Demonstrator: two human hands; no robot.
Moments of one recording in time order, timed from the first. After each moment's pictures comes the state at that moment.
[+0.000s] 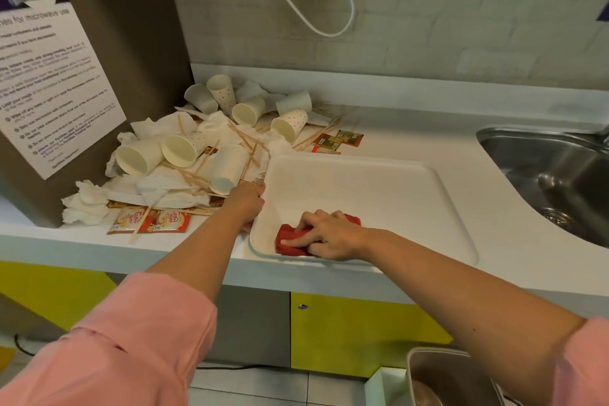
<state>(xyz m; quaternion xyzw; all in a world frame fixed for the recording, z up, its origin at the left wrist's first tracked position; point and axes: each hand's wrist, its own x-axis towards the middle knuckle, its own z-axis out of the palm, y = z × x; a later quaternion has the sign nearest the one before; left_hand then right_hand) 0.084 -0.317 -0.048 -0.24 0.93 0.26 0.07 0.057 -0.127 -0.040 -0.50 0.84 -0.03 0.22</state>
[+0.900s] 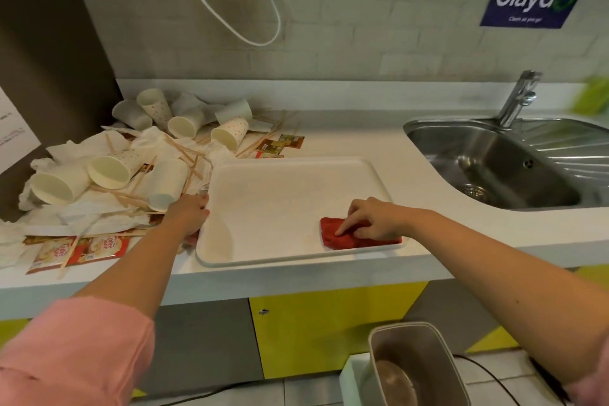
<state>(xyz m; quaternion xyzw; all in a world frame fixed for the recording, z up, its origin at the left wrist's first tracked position) 0.079 -0.325 -0.059 -0.25 0.92 0.29 0.04 0.026 0.016 -0.013 -0.33 0.91 -0.02 0.25</state>
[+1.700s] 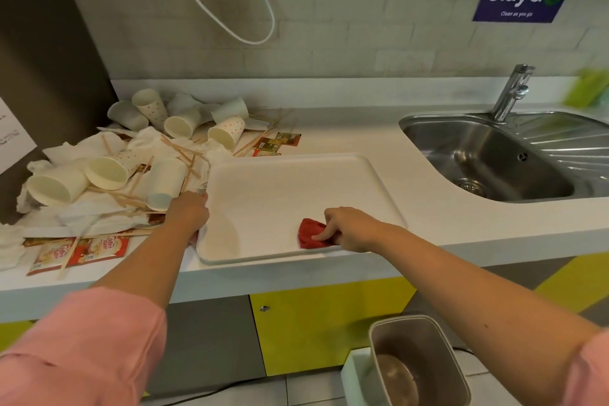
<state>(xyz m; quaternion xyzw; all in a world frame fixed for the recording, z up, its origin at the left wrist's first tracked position) 0.078 -0.315 -0.049 -0.20 0.98 0.06 0.07 0.045 -0.022 -0.046 -0.33 0.93 -0.06 0.18</state>
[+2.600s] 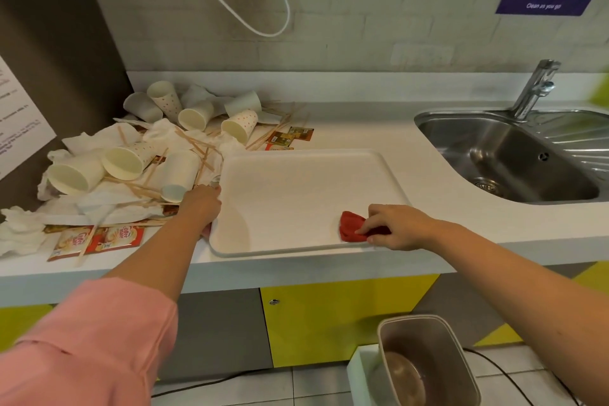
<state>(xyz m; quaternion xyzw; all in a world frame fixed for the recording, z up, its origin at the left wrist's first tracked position) 0.081 -0.316 -0.050 -0.20 0.97 0.09 0.07 0.047 0.028 -0.027 -0.34 0.92 -0.01 0.18</state>
